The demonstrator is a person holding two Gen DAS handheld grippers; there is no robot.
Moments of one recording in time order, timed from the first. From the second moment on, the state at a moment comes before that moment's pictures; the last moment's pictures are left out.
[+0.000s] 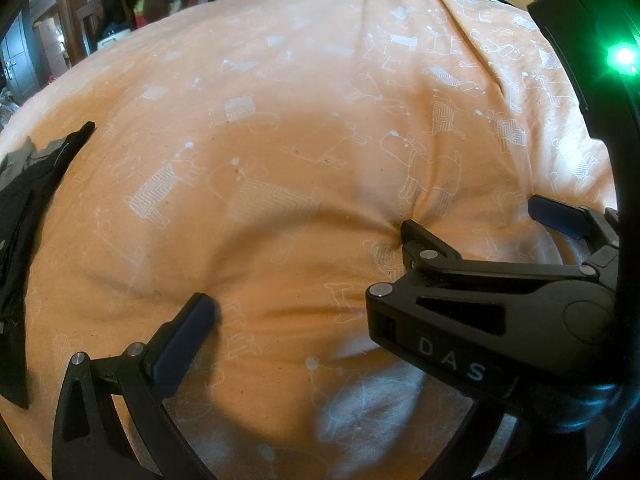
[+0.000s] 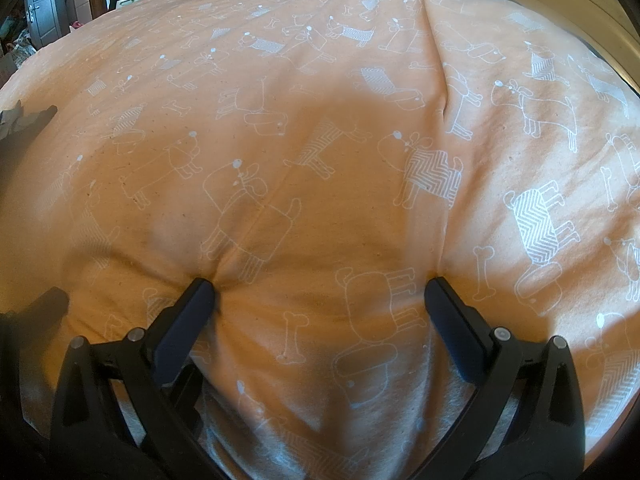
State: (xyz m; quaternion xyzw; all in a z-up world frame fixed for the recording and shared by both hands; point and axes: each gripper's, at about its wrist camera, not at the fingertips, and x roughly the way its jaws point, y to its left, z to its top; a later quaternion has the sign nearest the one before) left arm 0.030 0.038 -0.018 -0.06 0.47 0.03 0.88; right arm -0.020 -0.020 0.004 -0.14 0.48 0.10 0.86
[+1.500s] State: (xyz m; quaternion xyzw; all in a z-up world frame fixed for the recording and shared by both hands) left arm 0.034 0.045 -0.020 -0.06 0.47 0.02 0.88; right arm -0.021 -0.013 0.001 -0.14 0.48 0.10 0.86
